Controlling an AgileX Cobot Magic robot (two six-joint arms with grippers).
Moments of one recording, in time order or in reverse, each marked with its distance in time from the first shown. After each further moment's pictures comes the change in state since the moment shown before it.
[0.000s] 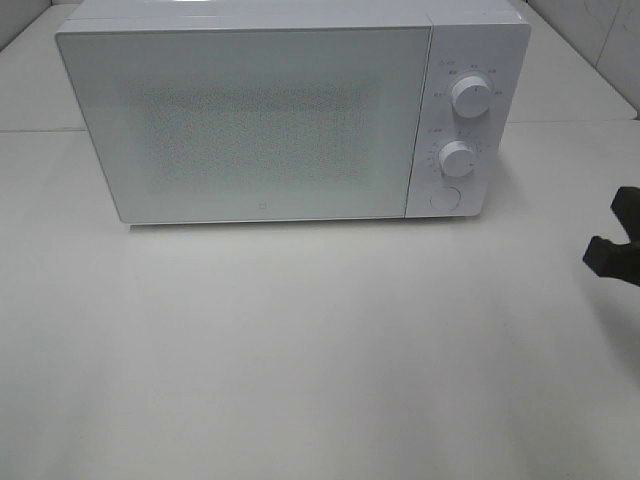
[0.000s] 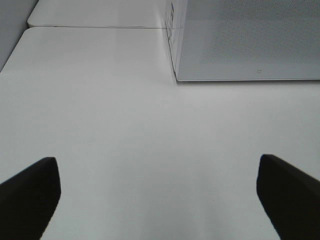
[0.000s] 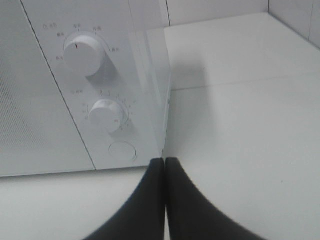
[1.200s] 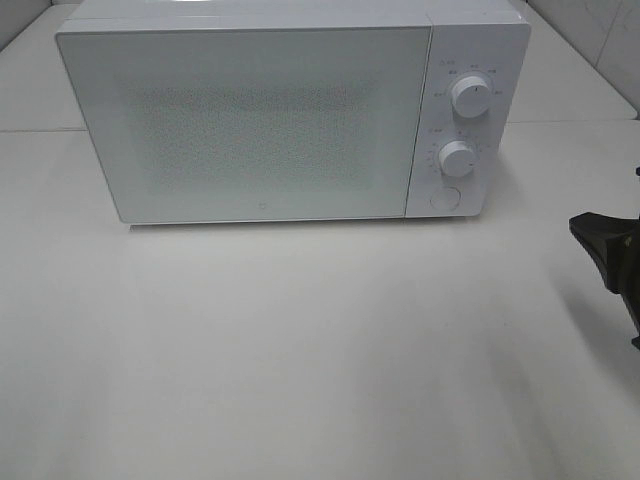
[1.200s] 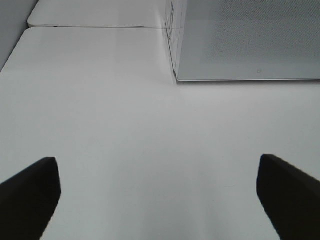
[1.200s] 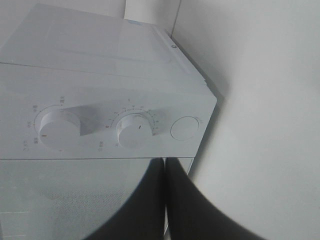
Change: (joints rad) left arm 0.000 0.000 0.000 0.000 0.000 0.000; right arm 0.000 0.153 -0.061 -0.064 -0.003 1.201
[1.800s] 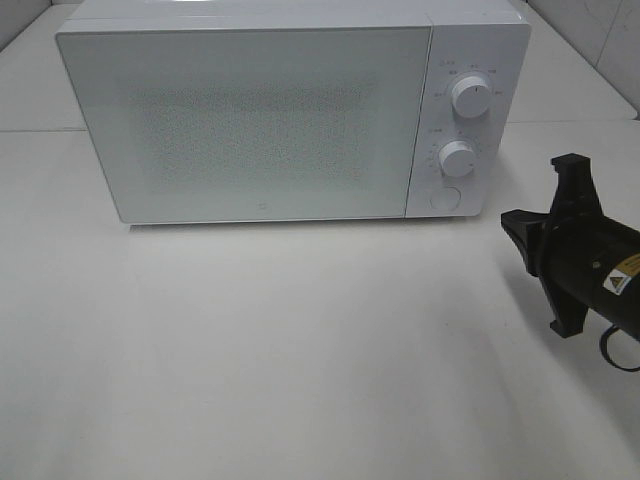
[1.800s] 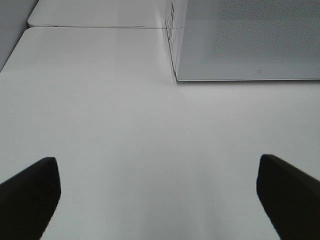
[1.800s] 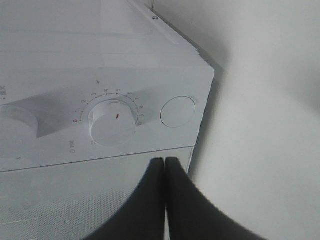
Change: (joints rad) left arm 0.000 0.000 0.000 0.000 0.000 0.000; right arm 0.234 0.228 -0.186 0.233 0.020 0.073
